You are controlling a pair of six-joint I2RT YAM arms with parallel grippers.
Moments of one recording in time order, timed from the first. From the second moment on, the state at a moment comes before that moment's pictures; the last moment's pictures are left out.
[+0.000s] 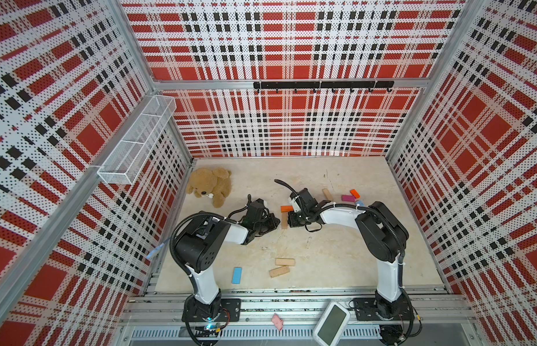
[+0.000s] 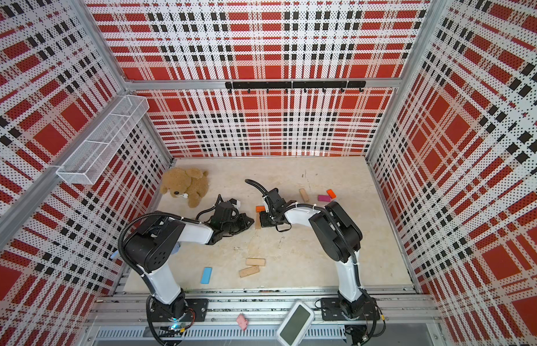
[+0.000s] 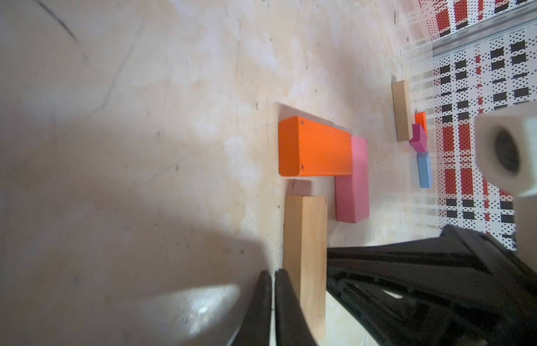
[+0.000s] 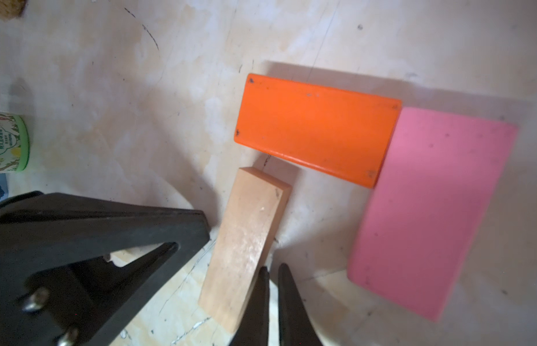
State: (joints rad) left arm -0.46 1.81 0.66 0.45 0.31 -0.81; right arm 0.69 2.00 1.23 -0.24 -0.21 0.46
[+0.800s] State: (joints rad) left arm -0.46 1.83 0.66 0.50 0.31 -0.81; right arm 0.69 2.01 1.25 -0.25 -0.19 0.44
